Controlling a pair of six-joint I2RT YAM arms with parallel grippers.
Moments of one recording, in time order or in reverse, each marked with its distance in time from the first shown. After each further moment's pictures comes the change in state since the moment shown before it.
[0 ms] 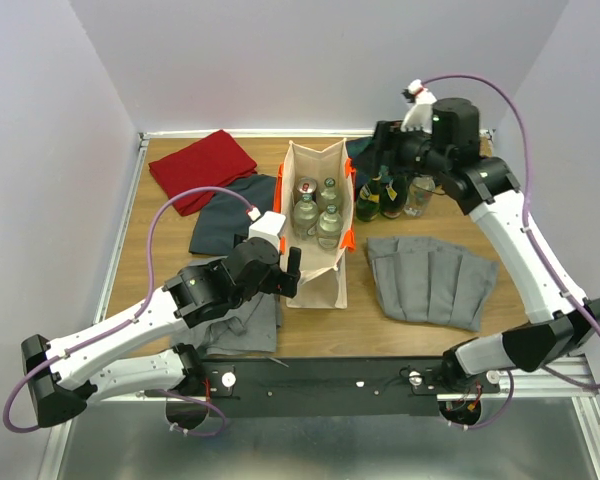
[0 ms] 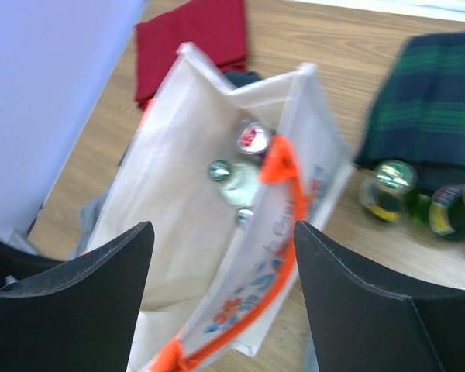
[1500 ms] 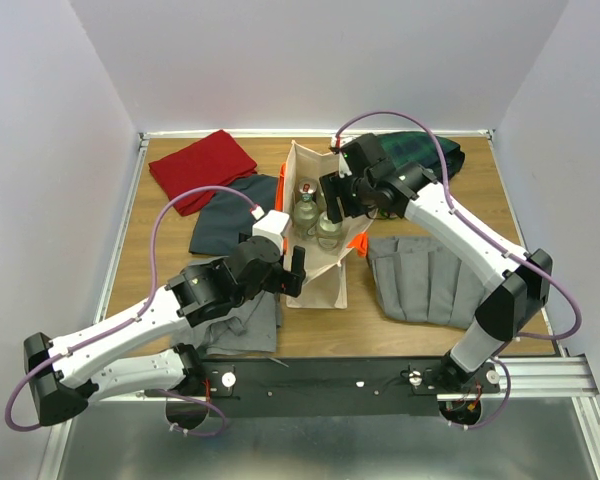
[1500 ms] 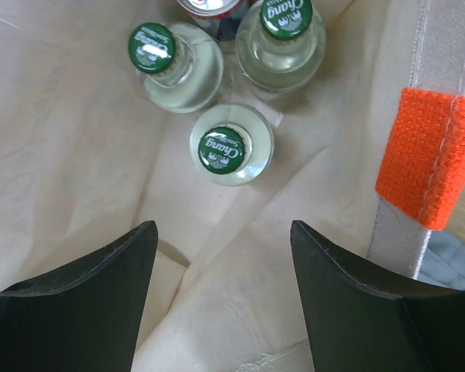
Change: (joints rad) left arm 0.000 0.015 -0.001 0.043 0.034 0.003; right arm 0.307 0.244 0.021 -0.229 0.392 -0.093
